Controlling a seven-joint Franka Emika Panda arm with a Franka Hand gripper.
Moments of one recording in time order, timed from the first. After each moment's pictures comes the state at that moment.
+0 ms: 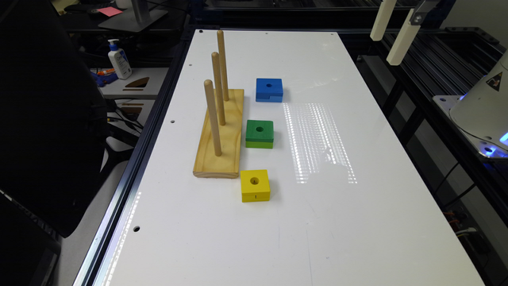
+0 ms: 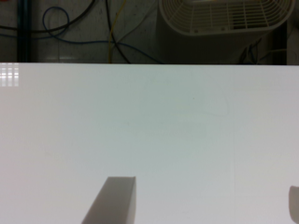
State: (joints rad) arm 0.02 -0.64 0.03 -2.85 0.02 2.22 0.81
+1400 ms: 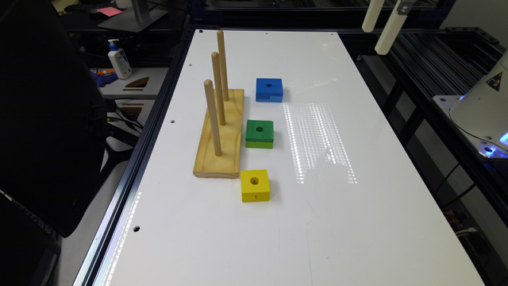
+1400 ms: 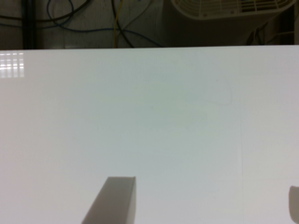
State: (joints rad) arm -0.07 -0.63 0.03 -2.85 0.02 2.27 0.74
